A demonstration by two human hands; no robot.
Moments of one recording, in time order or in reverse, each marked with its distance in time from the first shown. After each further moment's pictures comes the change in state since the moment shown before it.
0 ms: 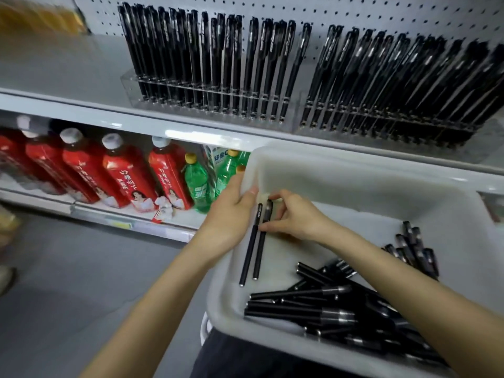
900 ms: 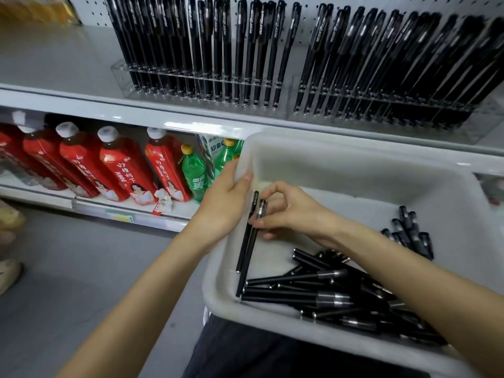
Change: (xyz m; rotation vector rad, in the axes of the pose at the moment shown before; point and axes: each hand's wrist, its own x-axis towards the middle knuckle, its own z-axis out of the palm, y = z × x) left_hand -0.003 0.006 0.002 0.033 -0.002 -0.033; right_hand -0.033 -0.010 0.002 0.862 -0.184 0.061
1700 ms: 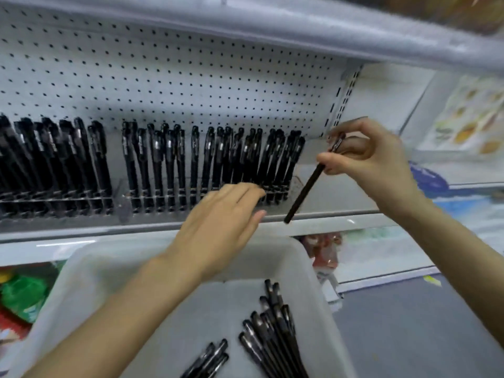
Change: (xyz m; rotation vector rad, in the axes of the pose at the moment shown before) left_hand 0.071 0.132 0.146 0.806 -0.167 0.987; right_hand -0.154 -0.143 -0.221 -0.475 0.932 -0.620
